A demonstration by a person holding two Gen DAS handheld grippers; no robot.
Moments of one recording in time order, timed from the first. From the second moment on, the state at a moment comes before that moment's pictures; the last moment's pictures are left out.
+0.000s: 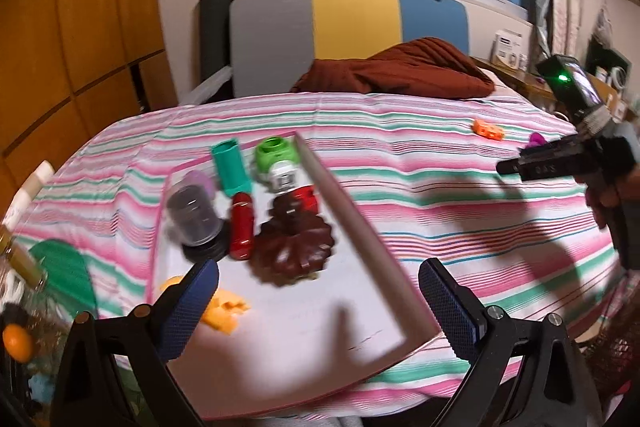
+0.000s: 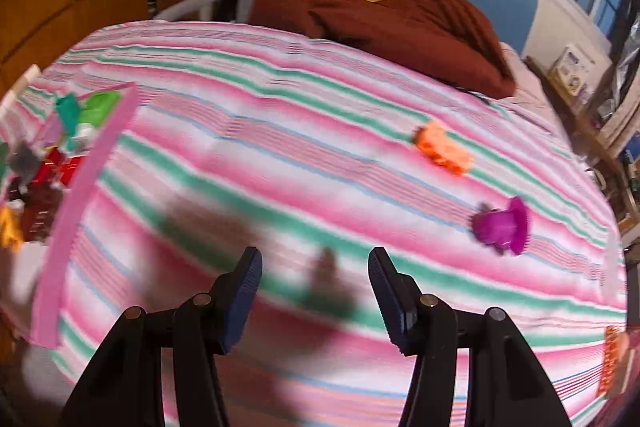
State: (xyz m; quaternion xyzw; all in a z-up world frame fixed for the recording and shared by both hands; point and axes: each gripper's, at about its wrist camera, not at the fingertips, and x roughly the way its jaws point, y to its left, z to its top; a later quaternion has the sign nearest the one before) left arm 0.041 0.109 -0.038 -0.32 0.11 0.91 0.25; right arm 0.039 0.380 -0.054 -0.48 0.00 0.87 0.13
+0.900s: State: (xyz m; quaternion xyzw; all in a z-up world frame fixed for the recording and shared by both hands) left arm 0.062 0.170 -0.049 -0.32 0.18 0.88 0.28; right arm 0.093 0.627 -0.053 -0.39 0.29 0.81 0.33
